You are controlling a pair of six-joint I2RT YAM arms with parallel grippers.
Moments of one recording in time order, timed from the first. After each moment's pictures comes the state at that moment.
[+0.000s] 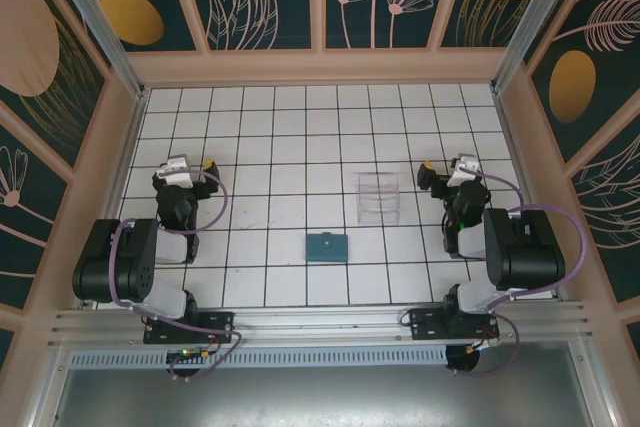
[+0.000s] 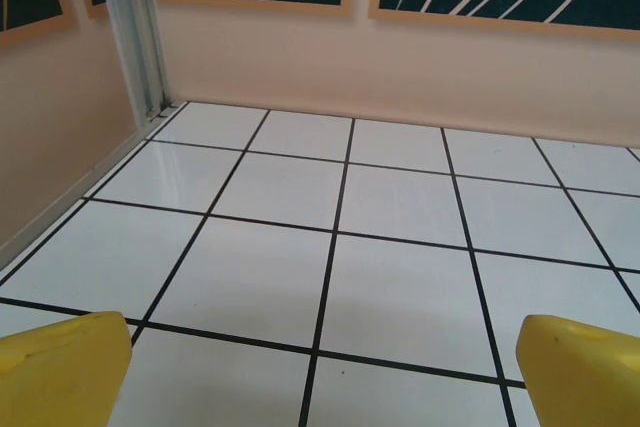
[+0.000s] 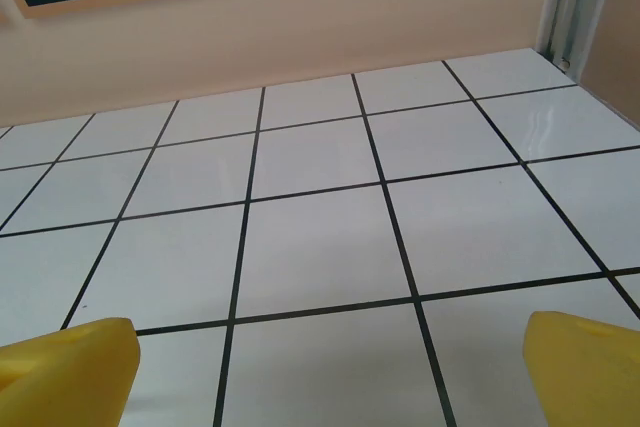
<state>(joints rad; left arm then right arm) 0.00 1.52 0.23 1.15 -0.11 -0.09 -0.03 1.53 0.23 1.12 -0.05 0.11</state>
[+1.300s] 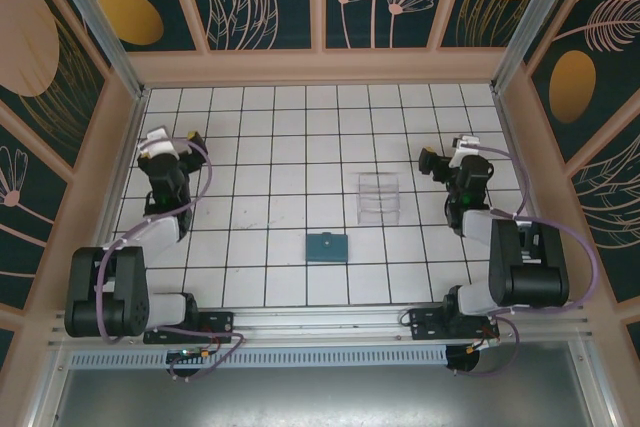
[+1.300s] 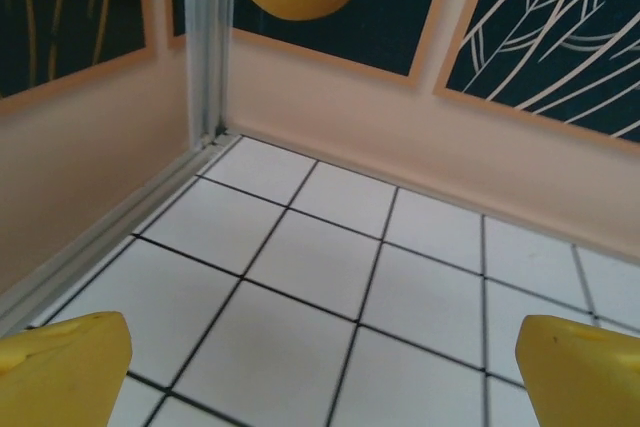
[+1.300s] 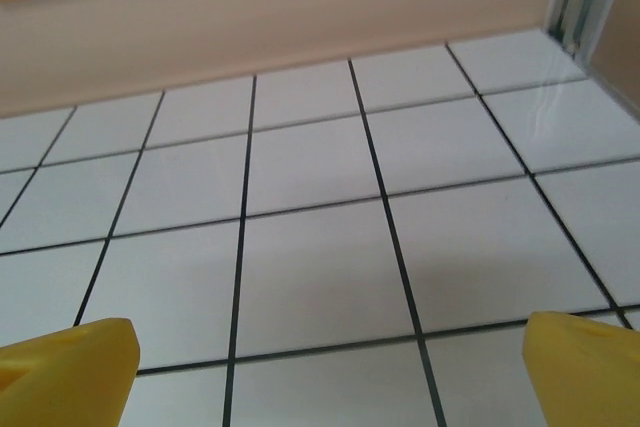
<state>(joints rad) -0.01 1.32 0.54 0.59 -0.27 -0.28 -0.03 1.42 0.47 0.61 -0.05 0.13</state>
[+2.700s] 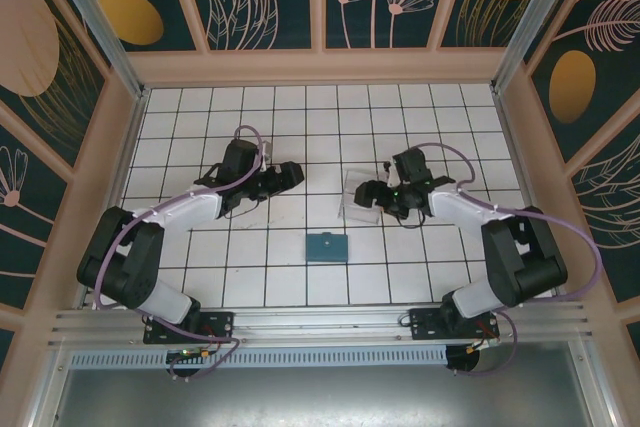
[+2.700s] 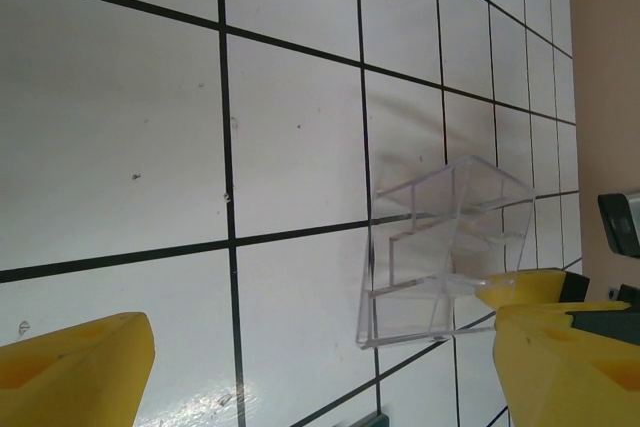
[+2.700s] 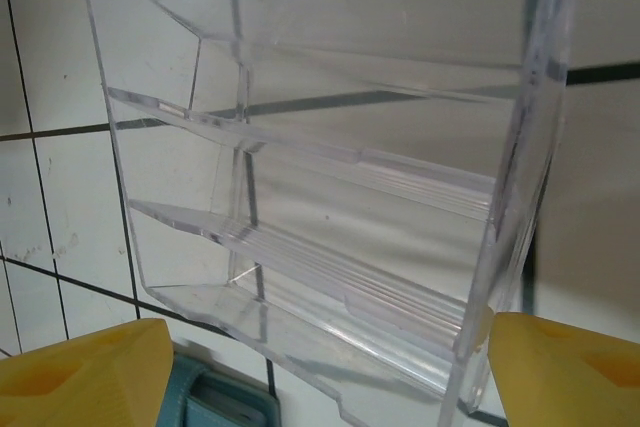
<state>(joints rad) -0.44 1.53 0.80 0.00 0.41 -0.78 0.41 1.49 0.77 -0.30 -0.38 0.58</state>
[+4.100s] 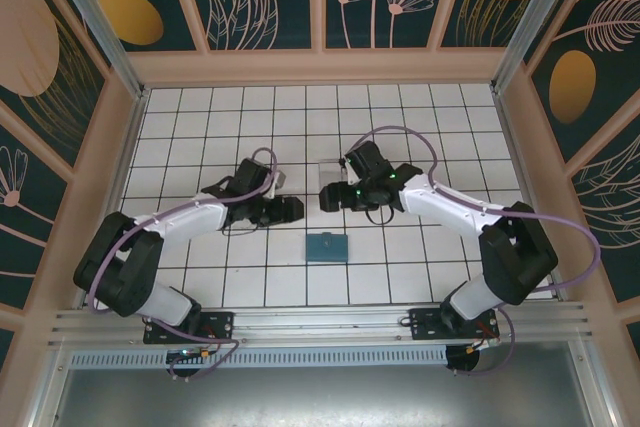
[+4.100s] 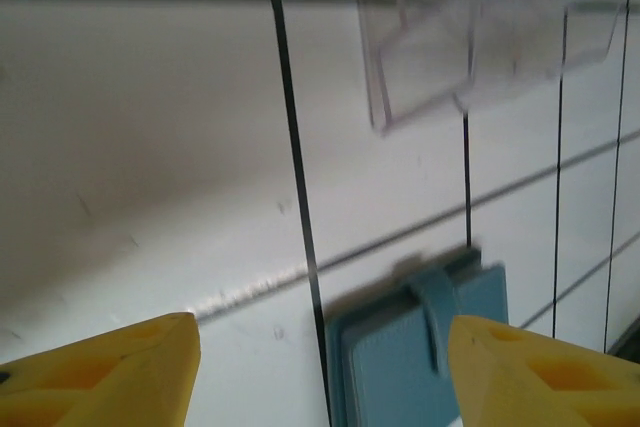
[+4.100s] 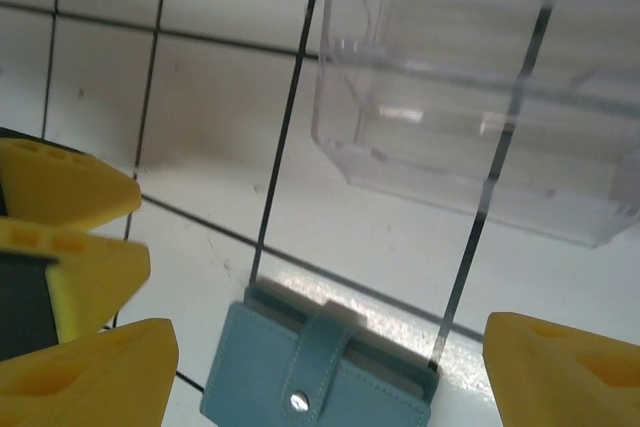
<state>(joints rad) -0.56 1.48 0.74 -0.26 0.44 -0.64 0.70 1.52 1.01 -0.50 -0.24 0.52</state>
